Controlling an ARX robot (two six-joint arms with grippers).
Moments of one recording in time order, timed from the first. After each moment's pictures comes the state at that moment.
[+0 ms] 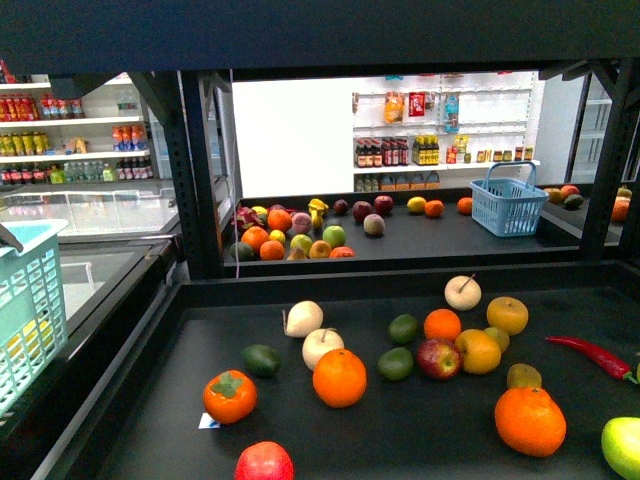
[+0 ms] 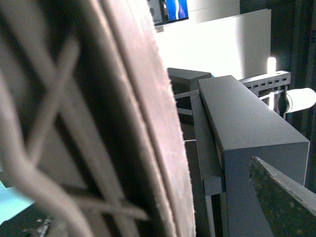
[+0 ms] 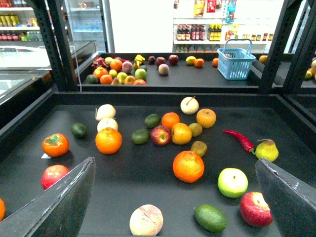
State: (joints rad) left arm 0.42 2.19 1.40 1.04 0.33 -1.42; right arm 0.00 0.04 0.04 -0.01 0.00 0.00
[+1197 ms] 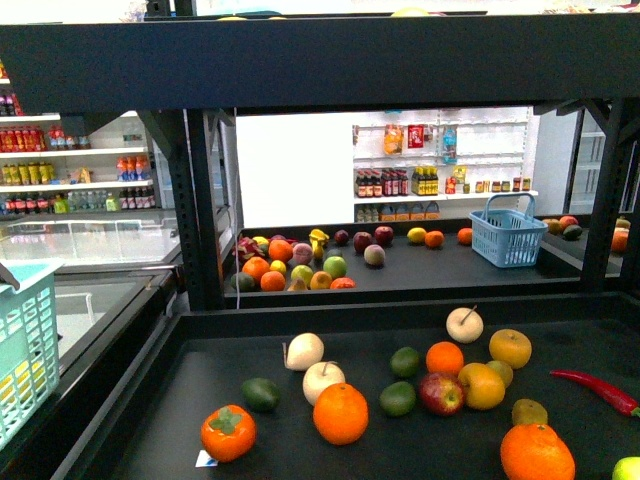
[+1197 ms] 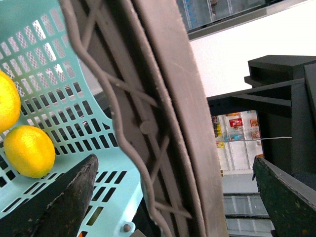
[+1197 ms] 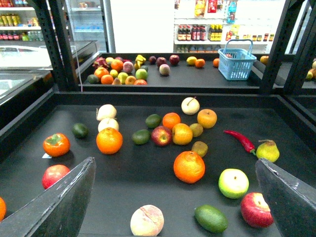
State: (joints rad) left arm 0.40 1.97 1.39 0.41 0.23 -1.14; right arm 0.00 0.04 0.04 -0.01 0.00 0.00
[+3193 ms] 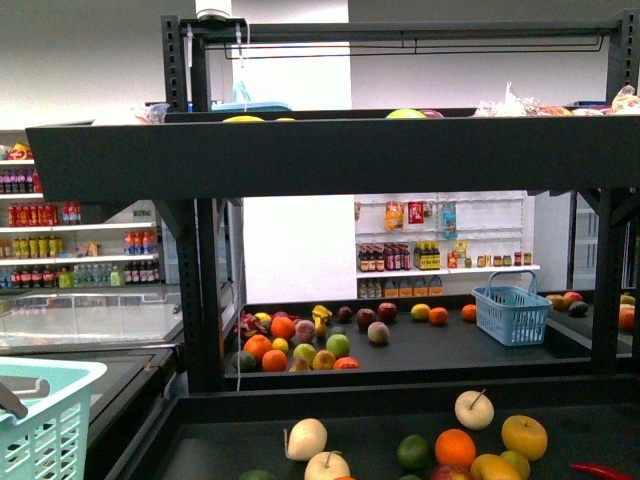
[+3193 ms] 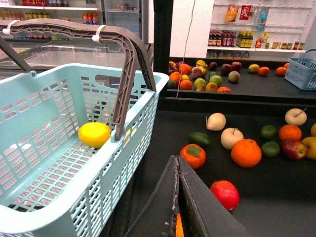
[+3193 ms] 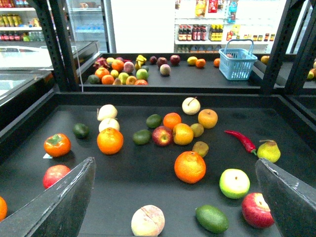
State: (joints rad) left arm 0.00 0.34 0.01 0.34 0.00 -0.01; right arm 0.00 0.04 0.04 -0.01 0.00 0.00
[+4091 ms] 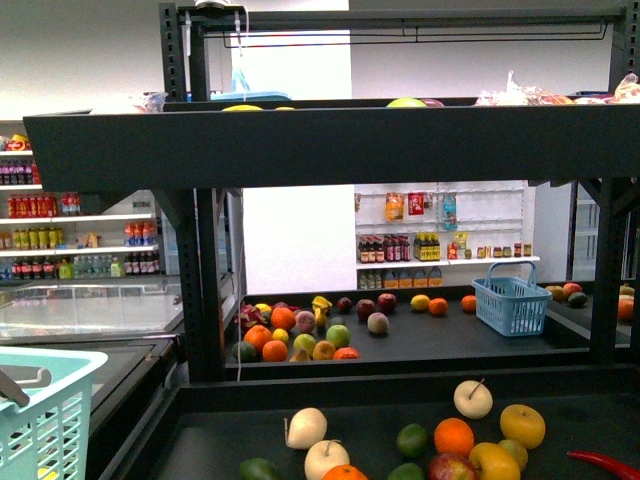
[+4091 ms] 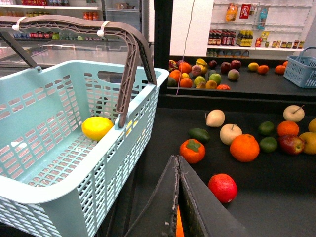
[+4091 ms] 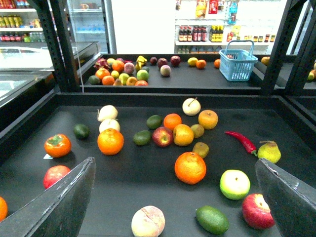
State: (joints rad) left arm 0.00 0.01 0.01 0.00 0.00 -0.01; right arm 0.00 0.04 0.04 -0.01 0.00 0.00
